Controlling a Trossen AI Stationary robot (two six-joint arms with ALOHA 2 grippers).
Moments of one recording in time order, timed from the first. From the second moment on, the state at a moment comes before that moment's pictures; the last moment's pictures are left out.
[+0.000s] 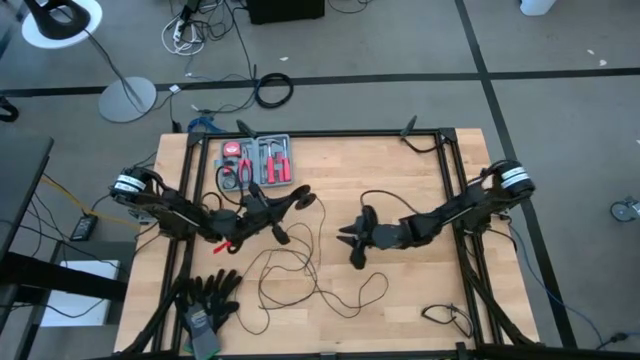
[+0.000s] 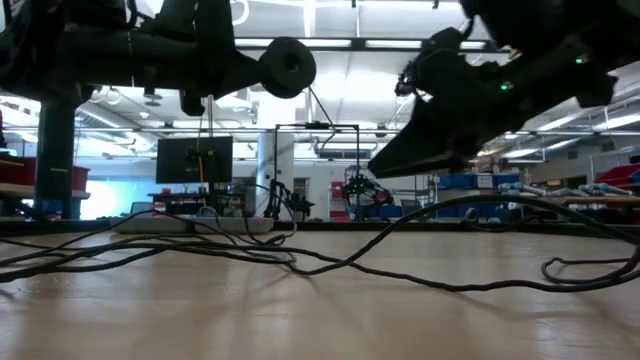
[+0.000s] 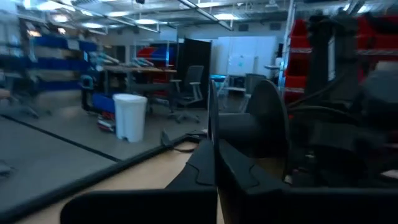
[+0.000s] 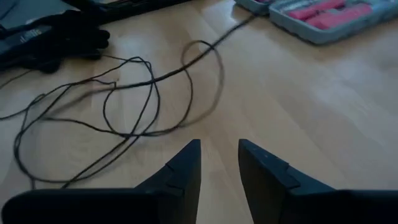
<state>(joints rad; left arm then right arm) -0.24 1.57 0.36 1.47 -0.78 0.08 0.29 1.66 0.61 0.56 0.48 0.41</state>
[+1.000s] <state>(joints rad) -0.21 1.57 0.37 1.41 -0.77 -0.07 0.31 1.72 0.94 0.16 0.65 -0.57</state>
